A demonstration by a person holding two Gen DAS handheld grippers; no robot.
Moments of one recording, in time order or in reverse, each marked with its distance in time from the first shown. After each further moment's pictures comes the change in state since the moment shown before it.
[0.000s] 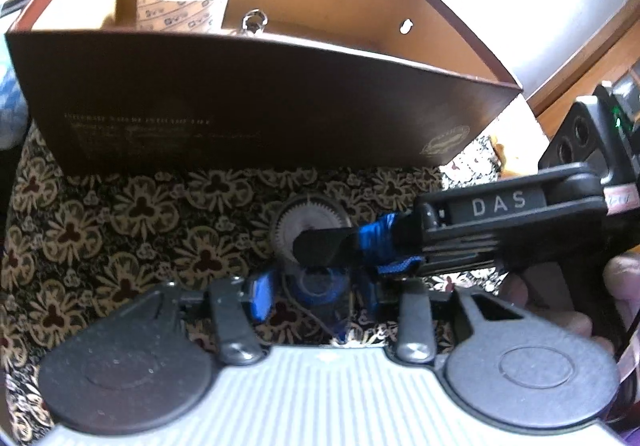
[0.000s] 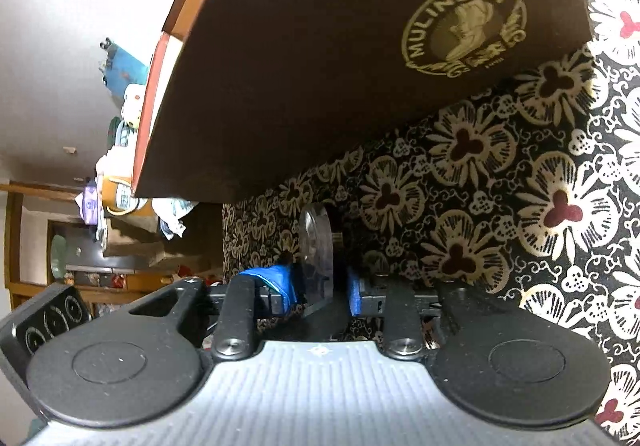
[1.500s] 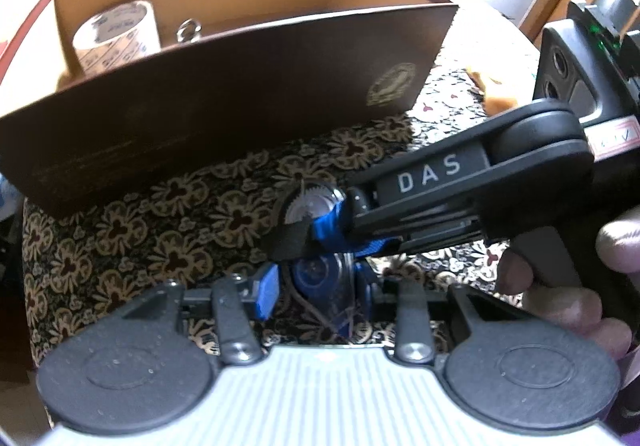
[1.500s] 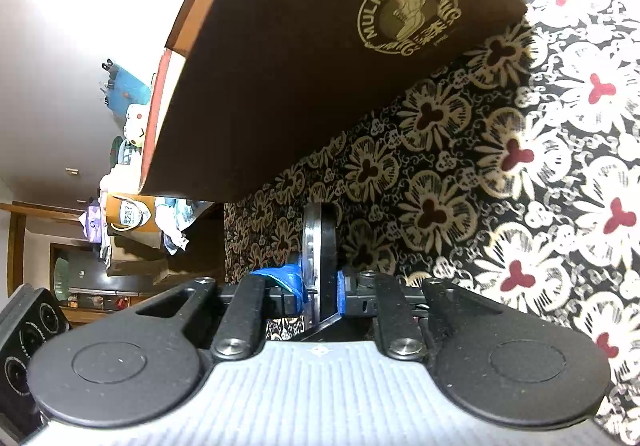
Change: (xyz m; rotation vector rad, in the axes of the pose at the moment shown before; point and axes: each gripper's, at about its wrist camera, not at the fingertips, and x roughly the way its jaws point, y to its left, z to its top) left arm 0.014 -0.058 -0.010 0.243 0.072 0.086; right arm -0.039 -0.011 -0.031 0.033 -0.077 -0.008
